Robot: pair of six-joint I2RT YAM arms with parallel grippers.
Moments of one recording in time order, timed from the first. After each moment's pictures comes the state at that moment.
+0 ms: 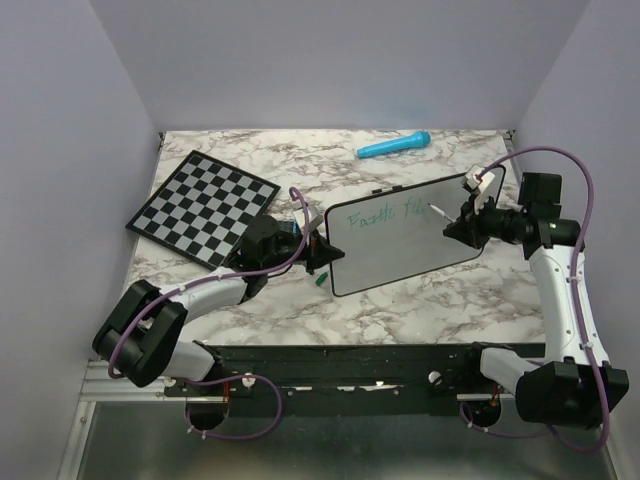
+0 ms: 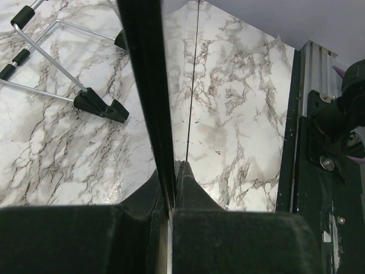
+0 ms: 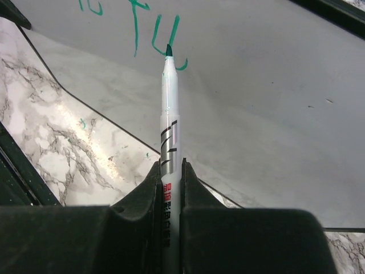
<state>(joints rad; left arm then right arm) -0.59 1.37 0.56 0.66 0.65 -0.20 -0.14 1.10 1.10 -0.86 -0.81 -0.69</state>
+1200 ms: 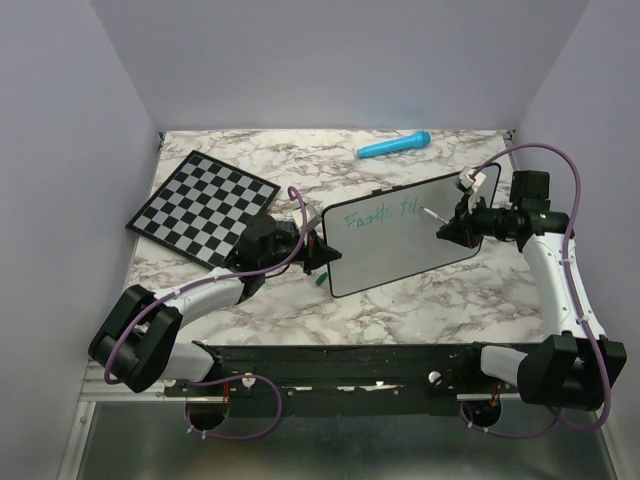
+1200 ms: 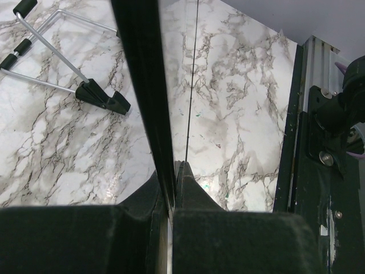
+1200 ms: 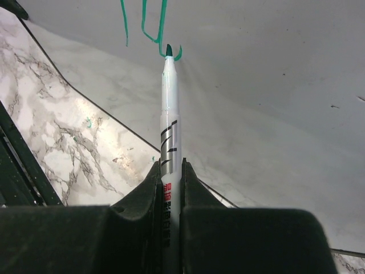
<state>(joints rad) -0.58 1.34 0.56 0.58 0.65 -0.18 -0.14 1.19 1.07 -0.83 -0.87 -0.73</state>
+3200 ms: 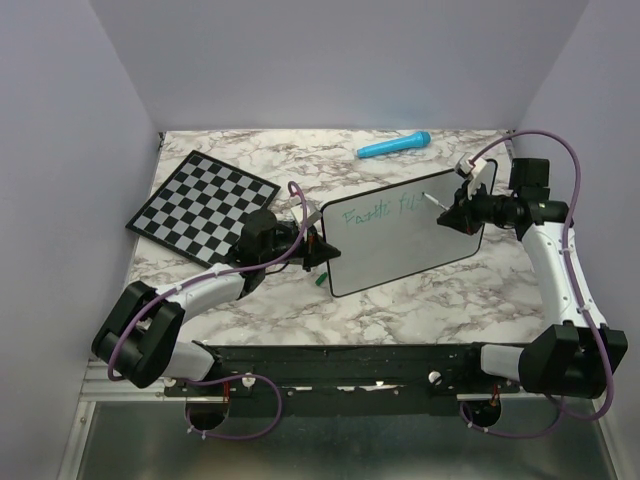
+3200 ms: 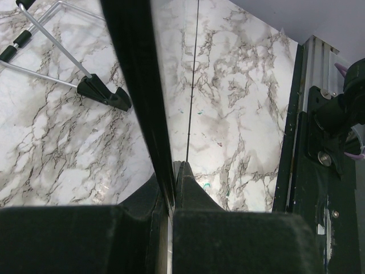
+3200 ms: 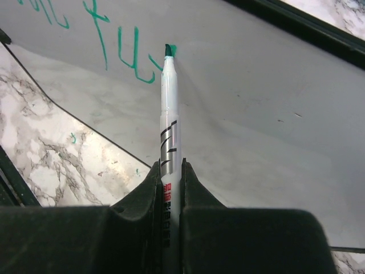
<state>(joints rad) -0.56 1.36 0.59 0.54 0.67 -0.19 -0.11 1.25 1.15 -0.76 -0.81 -0.65</state>
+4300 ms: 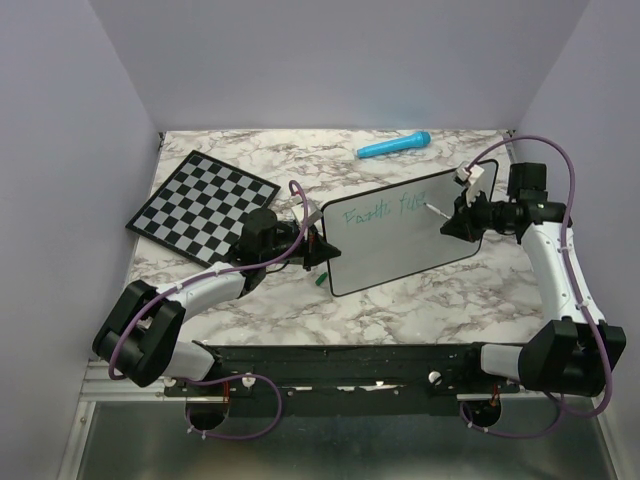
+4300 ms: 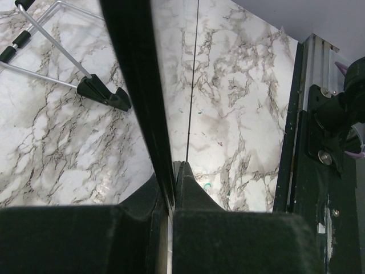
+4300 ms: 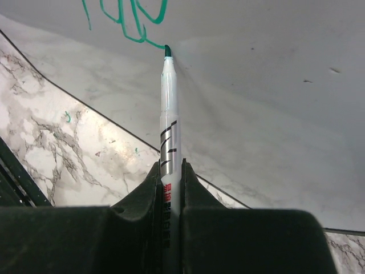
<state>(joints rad) -0.56 1.37 0.61 0.53 0.68 -0.18 -0.12 1.27 1.13 -0.84 -0.76 -0.71</state>
